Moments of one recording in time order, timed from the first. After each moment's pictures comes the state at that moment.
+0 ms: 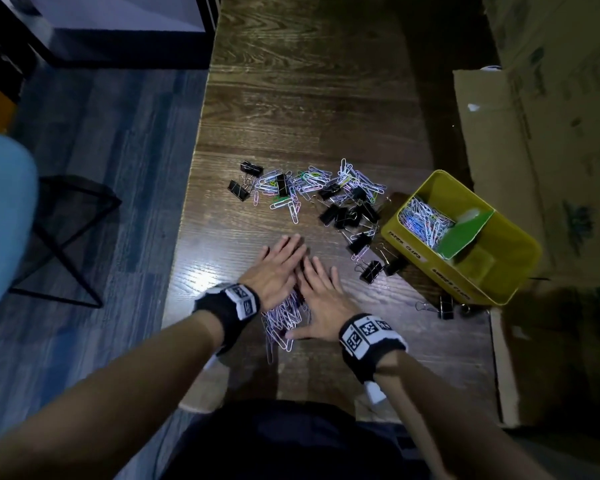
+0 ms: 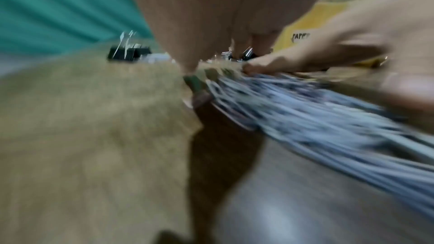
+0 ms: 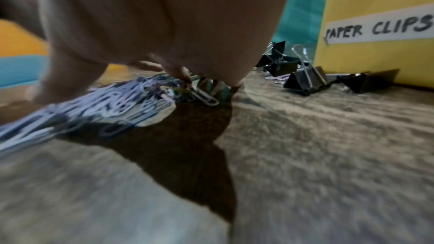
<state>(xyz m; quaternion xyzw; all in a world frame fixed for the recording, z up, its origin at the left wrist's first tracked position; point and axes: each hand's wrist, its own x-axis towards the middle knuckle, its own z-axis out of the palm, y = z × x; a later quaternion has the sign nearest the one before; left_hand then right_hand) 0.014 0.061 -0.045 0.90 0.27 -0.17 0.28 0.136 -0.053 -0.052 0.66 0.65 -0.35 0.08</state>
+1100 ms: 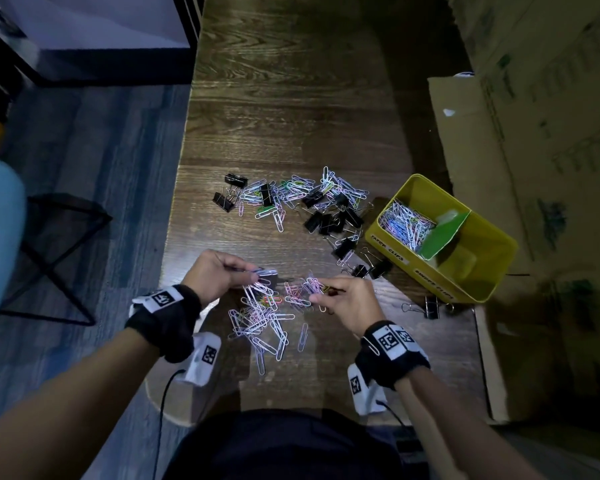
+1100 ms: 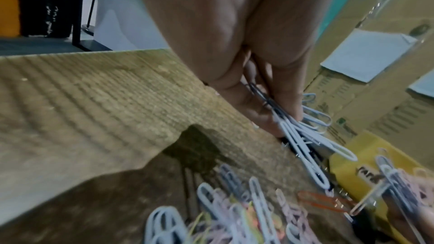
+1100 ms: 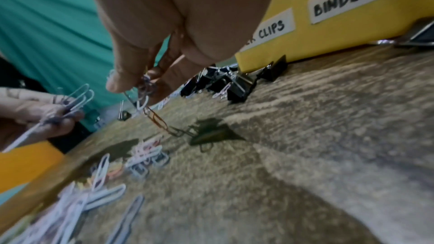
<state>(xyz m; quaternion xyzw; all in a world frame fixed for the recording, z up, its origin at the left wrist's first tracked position) -0.019 0.092 -0.009 0.59 0.51 0.05 0.63 0.169 -0.076 -0.012 0.77 0.29 -0.45 -0.34</state>
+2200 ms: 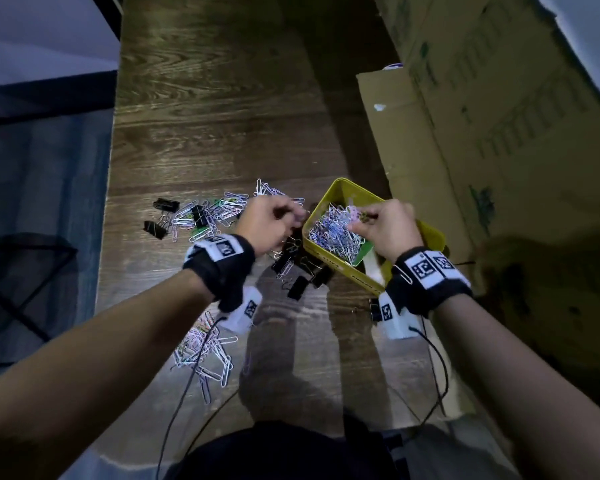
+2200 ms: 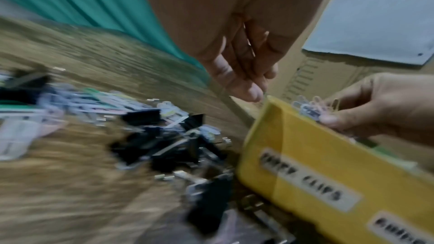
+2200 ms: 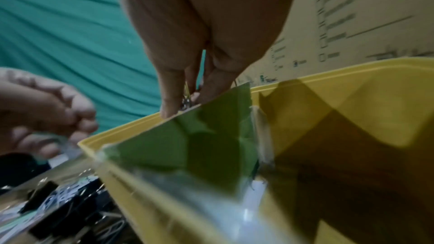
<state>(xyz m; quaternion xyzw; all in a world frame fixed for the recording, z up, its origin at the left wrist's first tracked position) 0.197 0.070 0.030 0.74 0.37 0.08 0.56 0.358 -0.074 0.035 0.87 0.29 -0.28 -0.29</state>
